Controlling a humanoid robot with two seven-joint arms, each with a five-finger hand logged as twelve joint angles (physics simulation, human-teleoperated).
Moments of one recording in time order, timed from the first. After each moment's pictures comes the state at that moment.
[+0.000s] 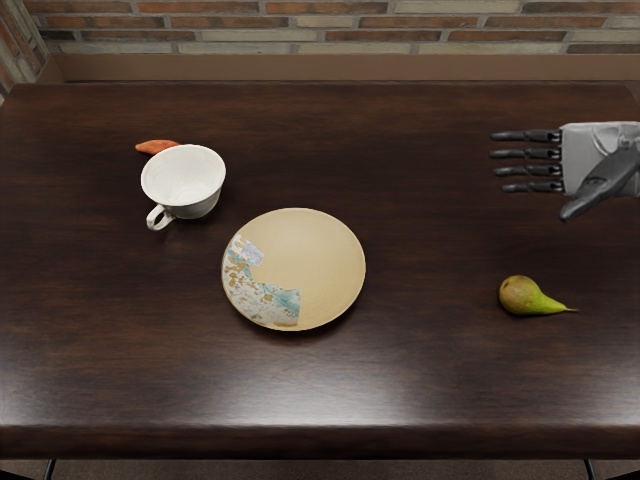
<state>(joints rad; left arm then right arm) -0.10 0.00 -0.12 -0.15 -0.02 -0.34 0.13 0.99 -1.03 0.49 1.24 0.25 0.61 -0.61</state>
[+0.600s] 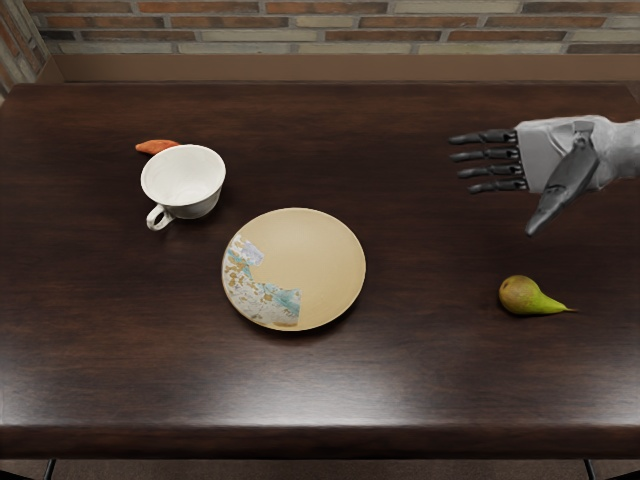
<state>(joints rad) -0.10 0.00 -0.12 -0.15 -0.02 -0.34 0.13 1.08 -0.96 0.48 1.34 0.09 0.61 -0.61</state>
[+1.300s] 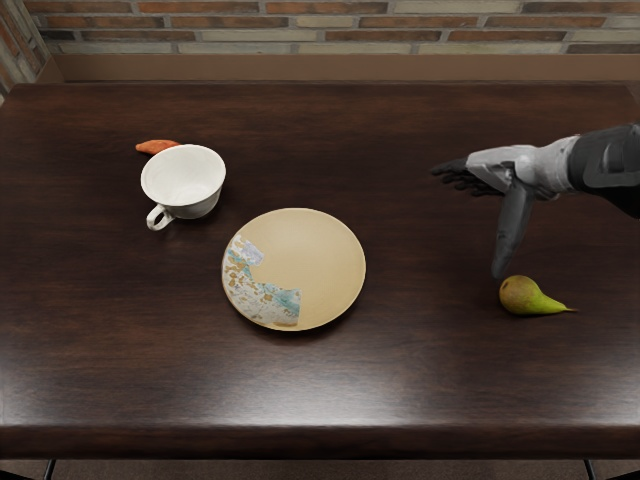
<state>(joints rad) -0.11 0.00 -0.12 -0.15 -0.03 -0.34 0.13 1.35 -0.90 0.13 1.65 -0.50 0.22 -0.61</state>
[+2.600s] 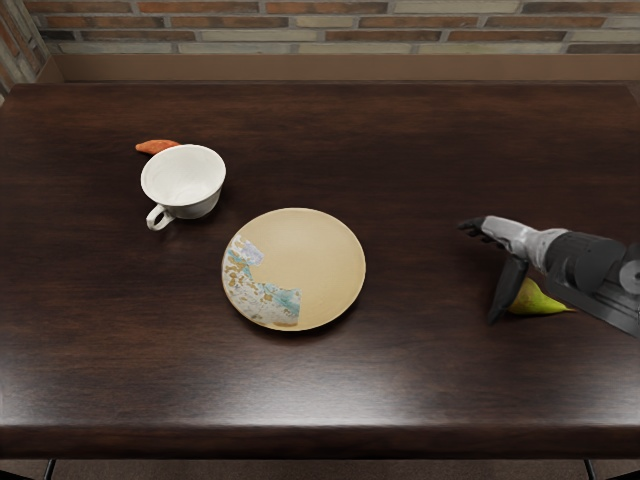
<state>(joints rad) -0.11 0.00 -0.12 -0.15 -0.03 -0.34 0.13 1.13 -0.84 -0.05 1.75 -0.81 -0.27 -0.61</state>
